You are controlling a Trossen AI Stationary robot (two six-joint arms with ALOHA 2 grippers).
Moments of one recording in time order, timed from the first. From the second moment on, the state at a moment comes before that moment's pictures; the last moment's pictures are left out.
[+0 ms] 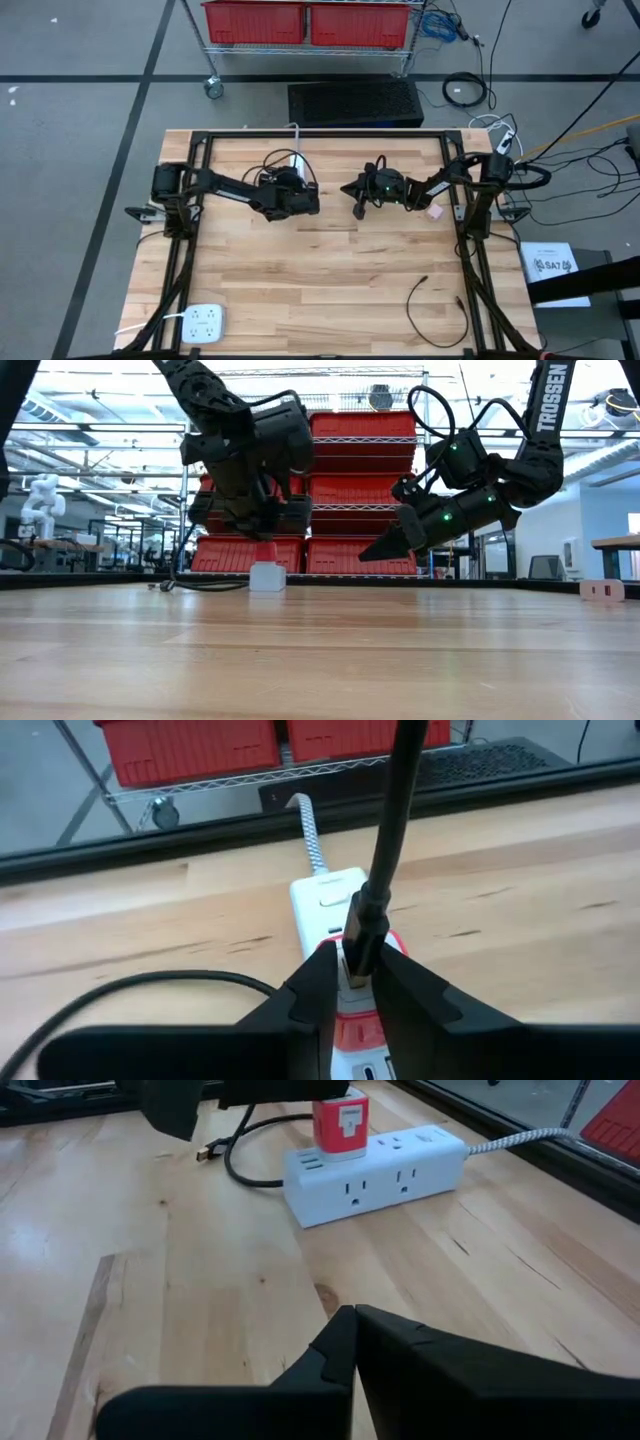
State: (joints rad) left arm 0.08 1.85 1.02 -0.36 -0.98 -1.07; right arm -0.32 1.81 0.49 0.95 -0.03 0.05
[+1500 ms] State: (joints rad) left arm 0.03 1.74 1.02 -0.42 -0.92 -0.91; right arm -0.32 1.71 0.49 0.86 -0.05 0.09
